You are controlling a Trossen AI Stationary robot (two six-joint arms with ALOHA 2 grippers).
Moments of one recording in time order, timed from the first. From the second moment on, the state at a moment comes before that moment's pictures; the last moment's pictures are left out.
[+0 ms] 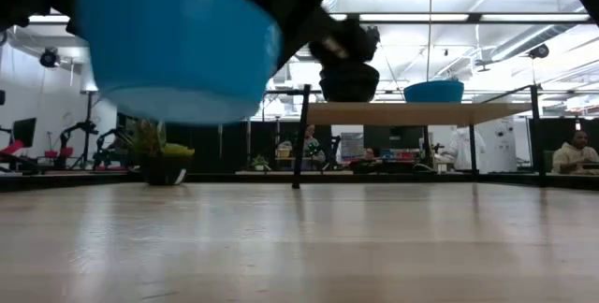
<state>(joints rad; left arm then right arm) -0.08 0.03 0.16 0.03 0.28 -0.19 0.23 2.25 2.05 -1.01 -0.13 1.10</state>
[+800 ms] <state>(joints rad) -0.08 0.04 0.16 0.01 0.28 -0.19 0.07 1.75 2.04 -1.57 0.25 1.11</state>
